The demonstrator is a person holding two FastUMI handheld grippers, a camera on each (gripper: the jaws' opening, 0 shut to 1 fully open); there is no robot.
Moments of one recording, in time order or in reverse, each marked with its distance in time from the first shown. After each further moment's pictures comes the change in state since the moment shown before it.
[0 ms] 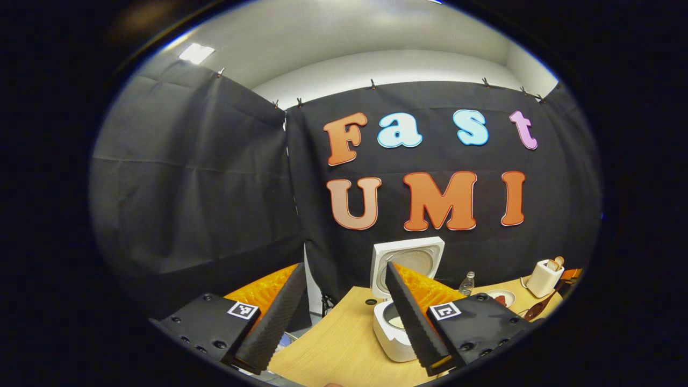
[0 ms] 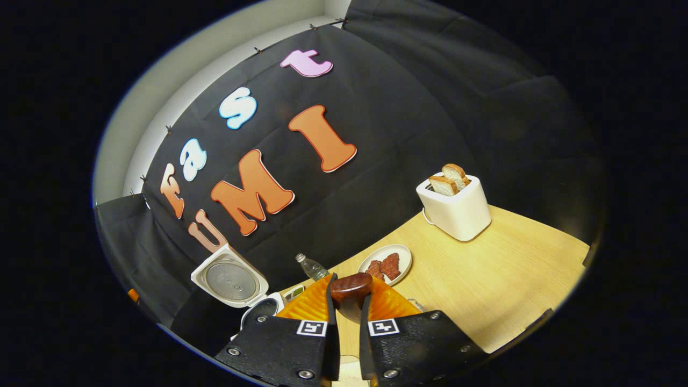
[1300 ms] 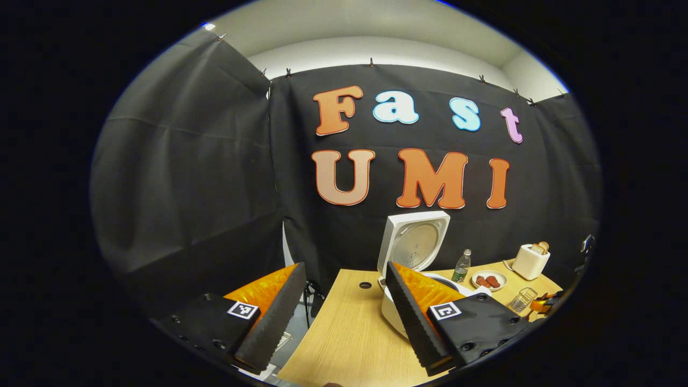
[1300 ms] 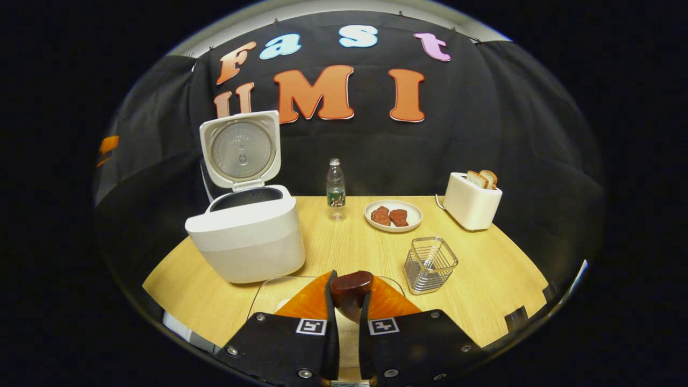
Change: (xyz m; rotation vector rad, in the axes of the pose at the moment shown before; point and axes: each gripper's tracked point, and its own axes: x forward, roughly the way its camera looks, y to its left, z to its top) left arm 0.055 0.097 -0.062 -0.052 0.114 -0.174; right arm -0.042 0.074 -0.218 -0.638 0.169 -0.084
